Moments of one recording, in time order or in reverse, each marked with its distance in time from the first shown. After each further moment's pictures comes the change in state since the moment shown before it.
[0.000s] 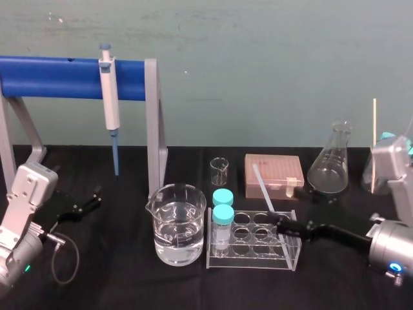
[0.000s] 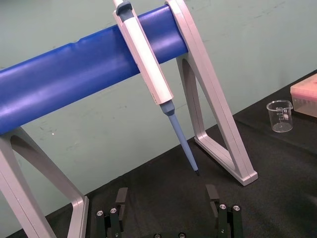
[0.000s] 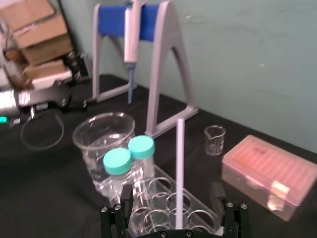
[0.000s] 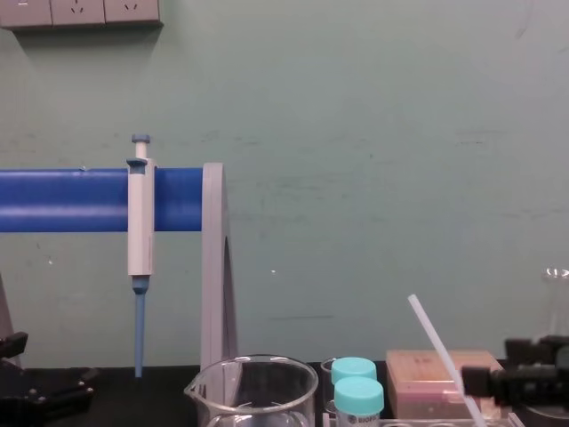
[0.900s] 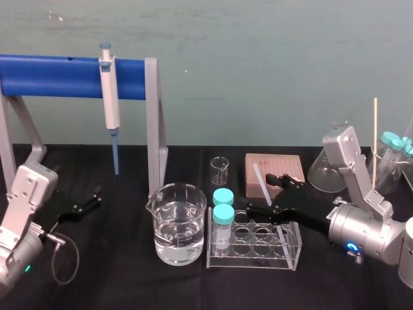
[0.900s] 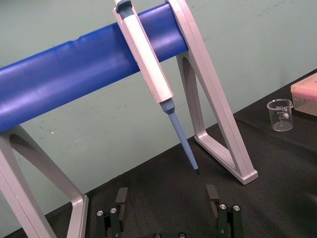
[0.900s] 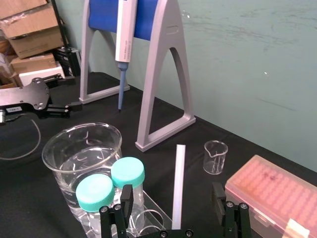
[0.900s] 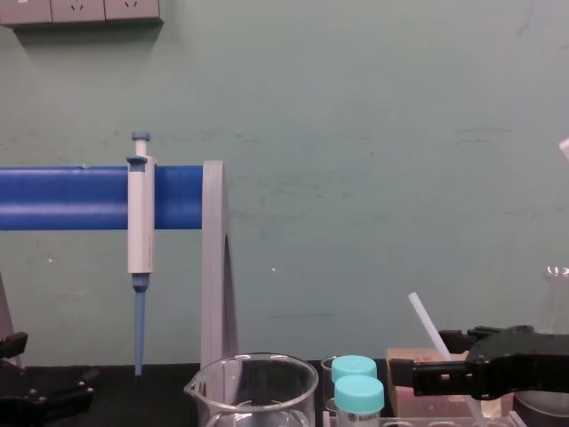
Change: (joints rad) left arm 0.000 0.000 0.000 0.000 0.000 0.000 0.000; right arm 0.154 -0.161 -0.084 0.174 -0.146 -0.018 -0.004
